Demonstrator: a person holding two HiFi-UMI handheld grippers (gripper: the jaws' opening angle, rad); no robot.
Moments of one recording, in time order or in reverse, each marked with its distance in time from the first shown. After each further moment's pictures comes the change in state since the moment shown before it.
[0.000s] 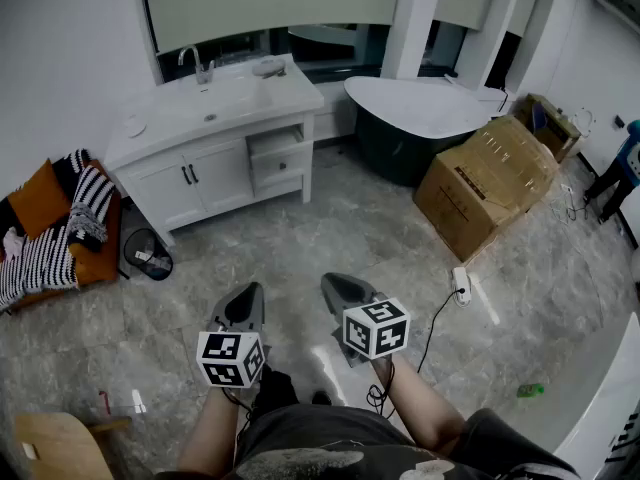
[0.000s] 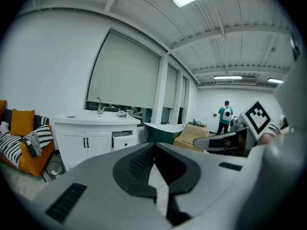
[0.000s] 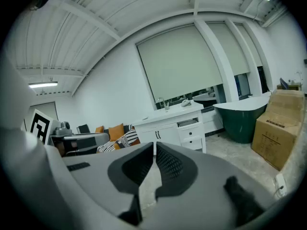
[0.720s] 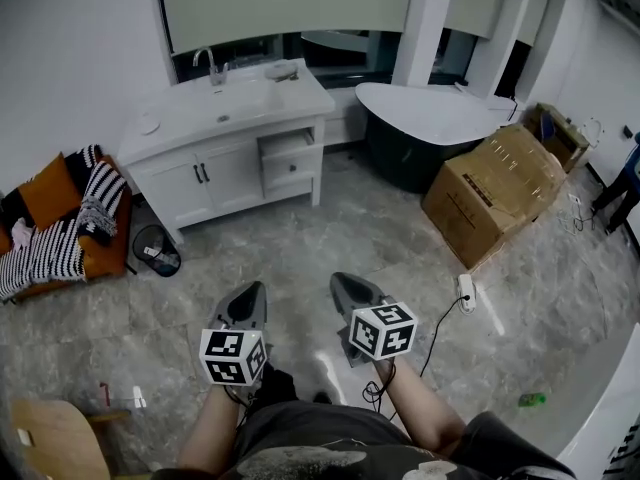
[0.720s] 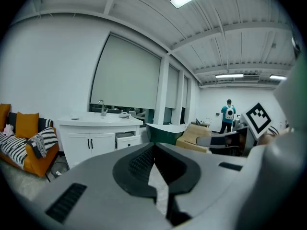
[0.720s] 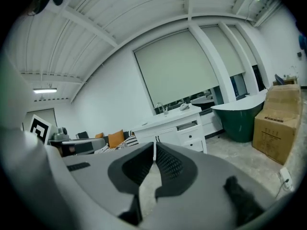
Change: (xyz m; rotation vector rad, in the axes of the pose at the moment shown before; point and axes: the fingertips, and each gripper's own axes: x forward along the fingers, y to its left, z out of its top) left arm -0.020 -0.004 -0.001 0.015 -0.008 0.032; right arm -0.018 0.001 0.000 0.048 -0.073 -0.007
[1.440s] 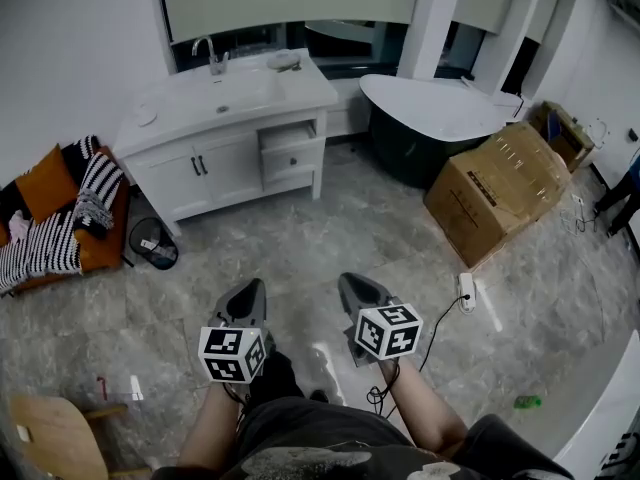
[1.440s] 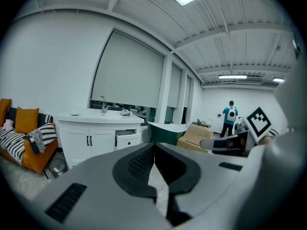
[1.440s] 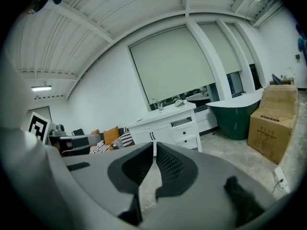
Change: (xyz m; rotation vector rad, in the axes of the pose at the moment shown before) left arm 0.033 0.011 -0.008 -0.034 0.013 0.007; right arm 0.016 -0.040 -0.010 0.008 0.044 -0.046
